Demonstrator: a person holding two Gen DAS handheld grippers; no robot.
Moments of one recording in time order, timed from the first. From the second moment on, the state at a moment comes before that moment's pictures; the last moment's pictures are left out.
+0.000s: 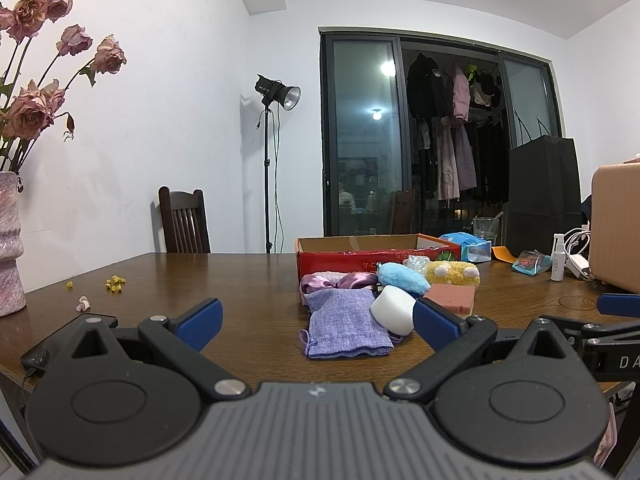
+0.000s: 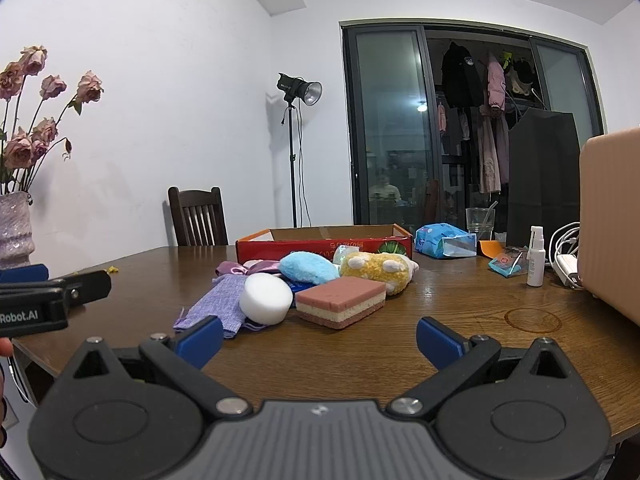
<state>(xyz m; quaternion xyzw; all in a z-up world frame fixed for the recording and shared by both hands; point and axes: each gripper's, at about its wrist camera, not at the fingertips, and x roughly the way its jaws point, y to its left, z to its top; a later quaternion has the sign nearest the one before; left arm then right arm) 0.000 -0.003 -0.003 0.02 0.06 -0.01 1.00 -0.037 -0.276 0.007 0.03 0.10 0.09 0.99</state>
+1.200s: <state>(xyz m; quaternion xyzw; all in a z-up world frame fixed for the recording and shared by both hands) 0.179 -0.087 -0.001 -0.13 0.27 -0.17 0.94 0.255 -0.319 0.036 0.03 0.28 0.22 0.93</state>
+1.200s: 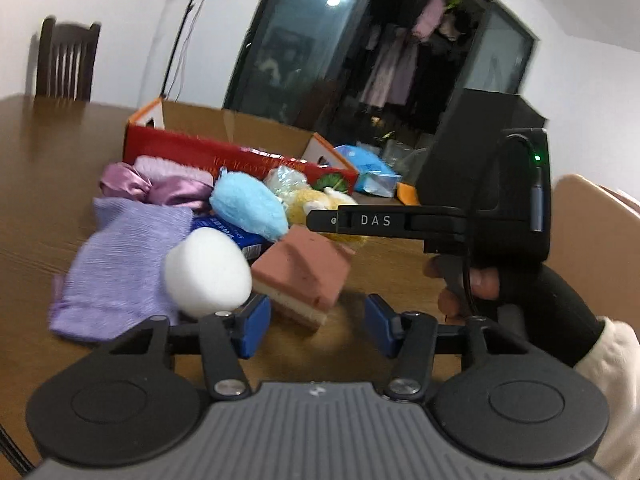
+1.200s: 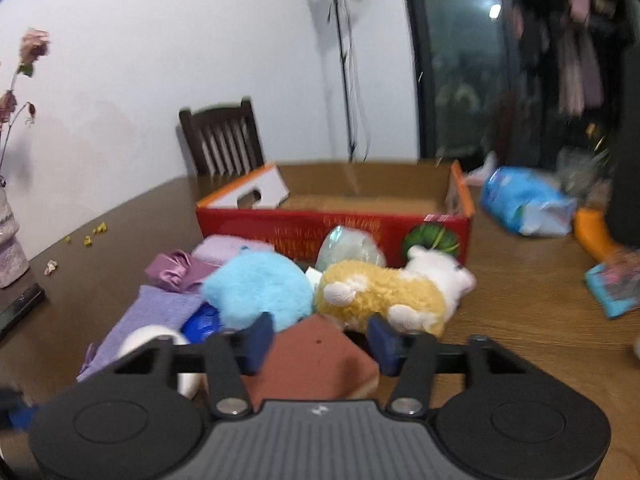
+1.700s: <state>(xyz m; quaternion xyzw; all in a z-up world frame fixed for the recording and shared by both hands) 0.145 -0.069 0.007 -0.06 0.28 -0.28 0.92 0.081 -0.386 0.008 0.21 0.26 0.21 0.92</state>
